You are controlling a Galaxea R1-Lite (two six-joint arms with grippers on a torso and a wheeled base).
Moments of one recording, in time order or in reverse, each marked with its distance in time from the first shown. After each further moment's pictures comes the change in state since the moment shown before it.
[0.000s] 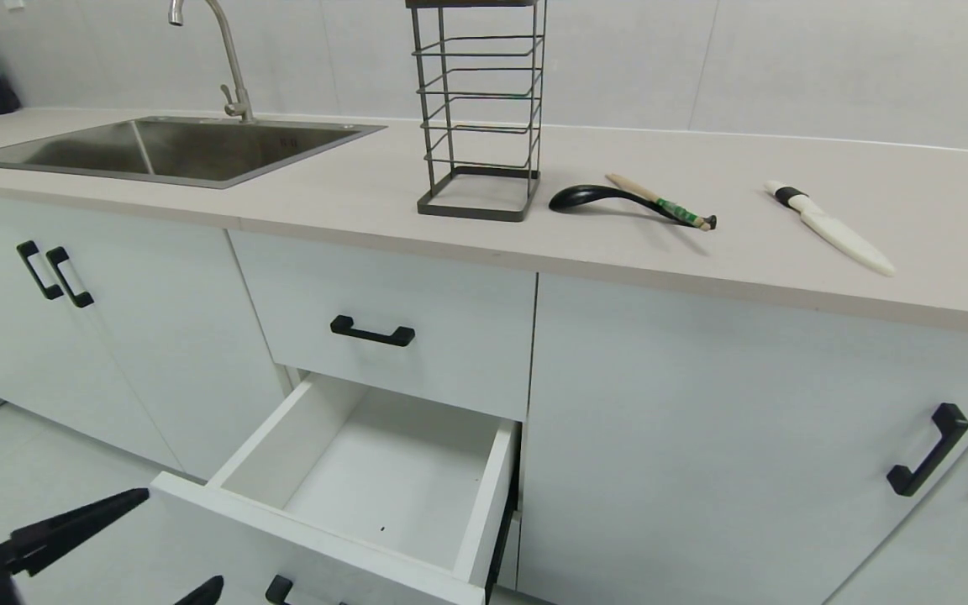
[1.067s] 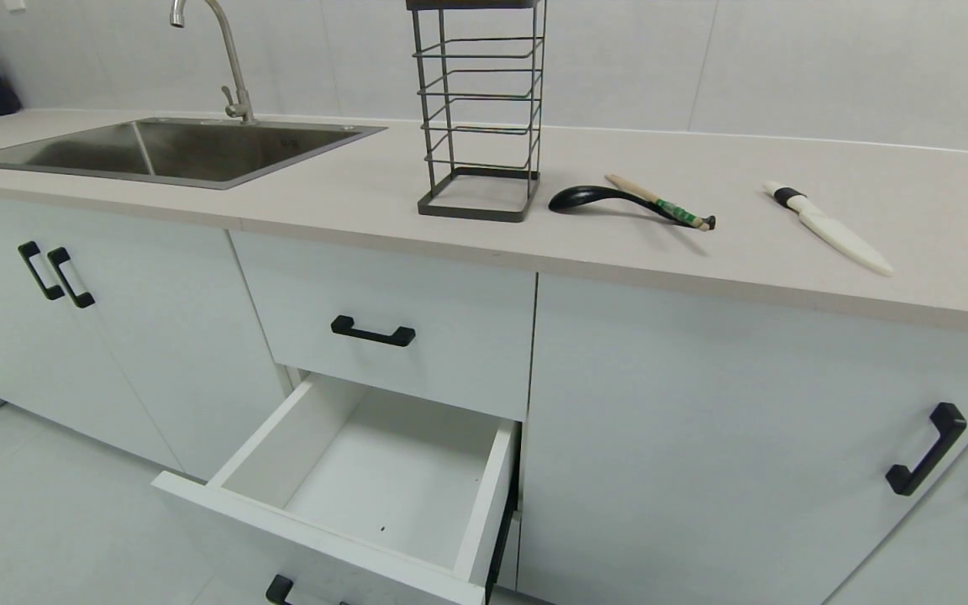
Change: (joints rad) left arm 0.220 -0.780 0.004 0.543 0.292 -0.007; right arm 0.000 0.000 0.000 0.000 0.000 0.000
